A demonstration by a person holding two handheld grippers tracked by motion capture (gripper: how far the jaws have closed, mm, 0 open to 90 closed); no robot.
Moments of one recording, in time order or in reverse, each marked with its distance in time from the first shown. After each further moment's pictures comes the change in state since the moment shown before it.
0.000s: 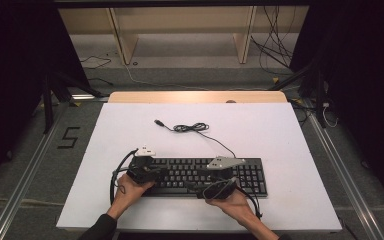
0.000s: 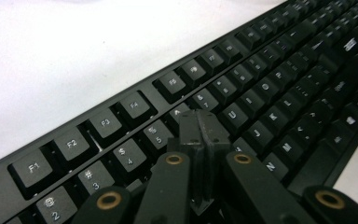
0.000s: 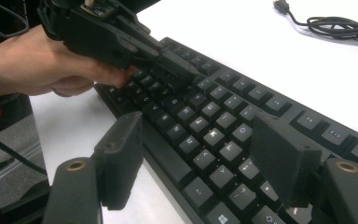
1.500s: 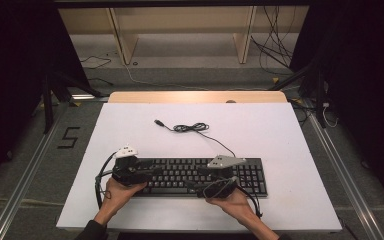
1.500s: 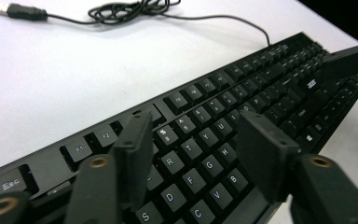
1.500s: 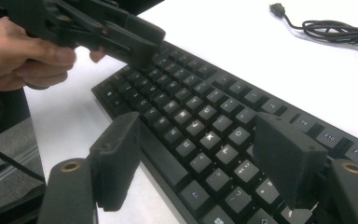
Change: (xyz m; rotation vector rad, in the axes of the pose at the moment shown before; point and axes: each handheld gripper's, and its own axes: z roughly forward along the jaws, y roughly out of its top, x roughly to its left) left arm 0.009 -0.010 -0.044 -0.174 -0.037 -0.074; right arm -0.002 0.002 -0.001 -0.009 -0.007 0.003
